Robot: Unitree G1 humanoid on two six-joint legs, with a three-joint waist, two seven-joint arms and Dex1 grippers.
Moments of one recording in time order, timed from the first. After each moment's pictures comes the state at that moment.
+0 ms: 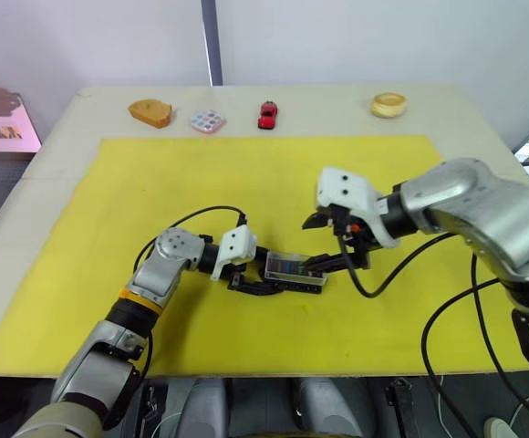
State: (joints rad) left arm -0.58 0.40 -0.34 0.33 -0.18 -0.01 -1.33; right arm -0.92 -0.90 0.28 -0.50 0.58 1.22 1.09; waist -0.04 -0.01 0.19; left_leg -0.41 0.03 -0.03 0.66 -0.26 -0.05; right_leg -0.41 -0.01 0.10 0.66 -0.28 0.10
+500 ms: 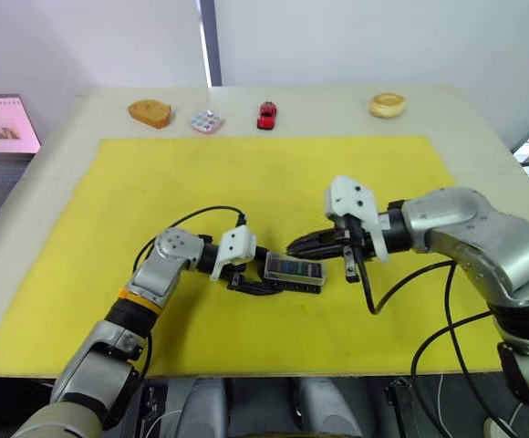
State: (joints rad) left arm -0.57 0.40 -0.34 0.33 -0.18 -0.01 -1.34; right arm -0.69 -0.81 0.19 -0.49 0.58 0.94 1.04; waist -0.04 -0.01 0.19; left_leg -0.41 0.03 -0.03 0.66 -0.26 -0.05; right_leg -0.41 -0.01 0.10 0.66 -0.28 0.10
